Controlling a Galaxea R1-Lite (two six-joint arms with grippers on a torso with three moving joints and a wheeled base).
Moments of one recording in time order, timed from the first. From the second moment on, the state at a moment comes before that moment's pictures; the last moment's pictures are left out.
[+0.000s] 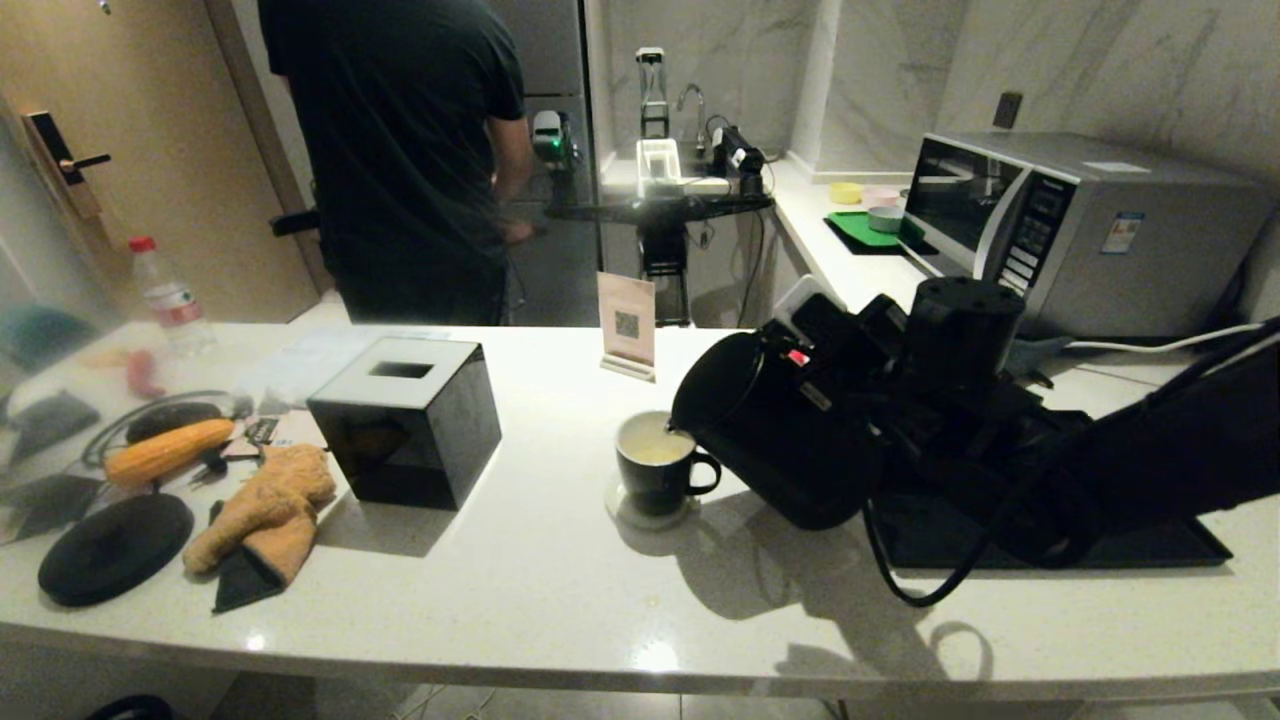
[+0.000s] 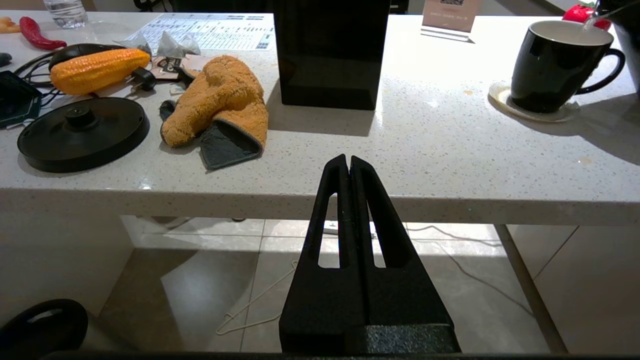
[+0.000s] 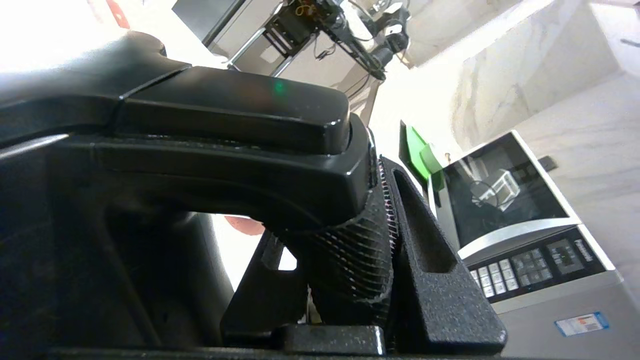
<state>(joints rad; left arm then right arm) 0.00 0.00 0.00 0.01 -0.01 -0.02 0.51 1.97 -1.00 -1.05 -0.32 -0.82</state>
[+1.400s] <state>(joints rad) 0.00 0.00 0.00 0.01 -0.01 -0.02 0.54 1.96 -0.99 -1.06 -0.31 -0.82</state>
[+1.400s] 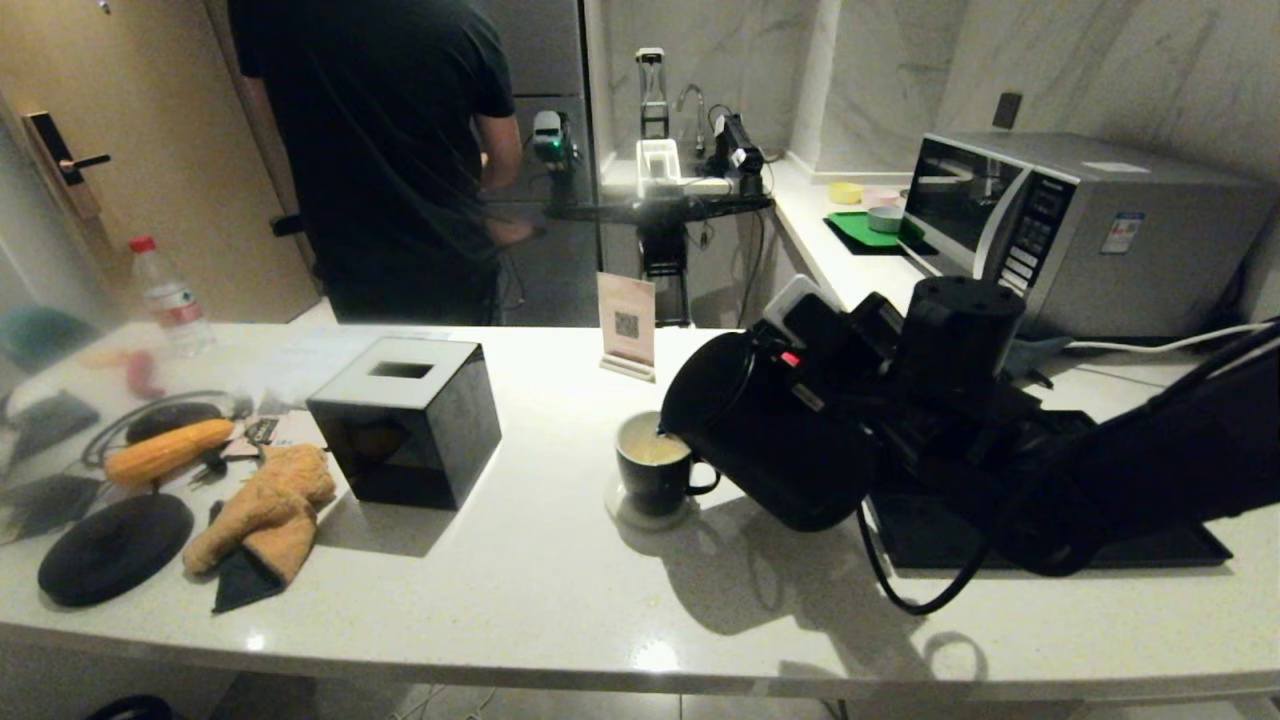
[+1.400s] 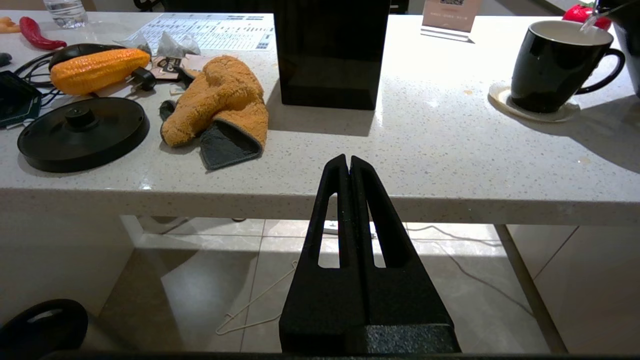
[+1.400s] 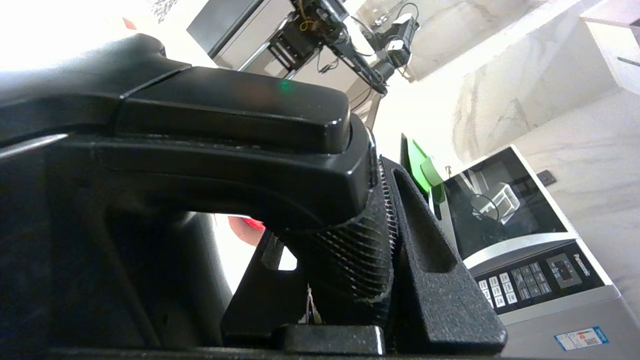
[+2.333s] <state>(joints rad) 0.00 0.00 0.00 0.01 -0.01 -0.02 0.54 1.95 -0.97 -1.17 -0.32 -0.71</state>
